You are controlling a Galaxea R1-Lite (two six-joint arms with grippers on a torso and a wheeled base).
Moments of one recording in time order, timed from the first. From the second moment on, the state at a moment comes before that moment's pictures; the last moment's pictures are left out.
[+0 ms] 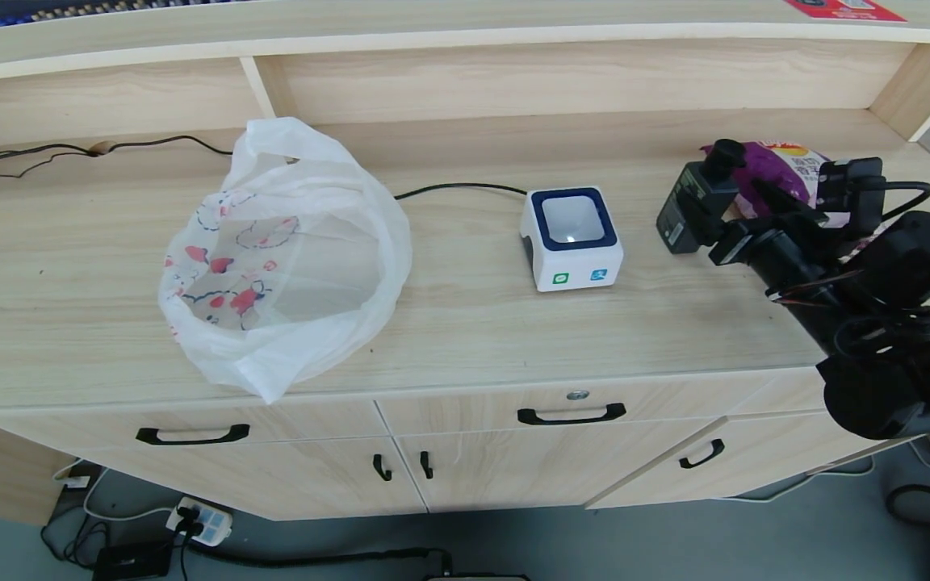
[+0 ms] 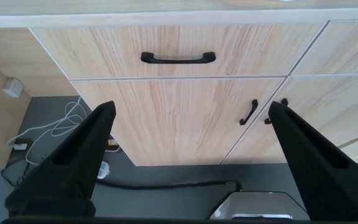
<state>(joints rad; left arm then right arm) 0.00 0.00 0.00 -0.02 0.00 0.06 0.10 2.00 -0.91 -1.55 0.16 0.01</state>
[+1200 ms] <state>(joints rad) 0.00 0.00 0.00 -0.02 0.00 0.07 0.12 2.15 -1.11 -1.45 0.13 0.02</state>
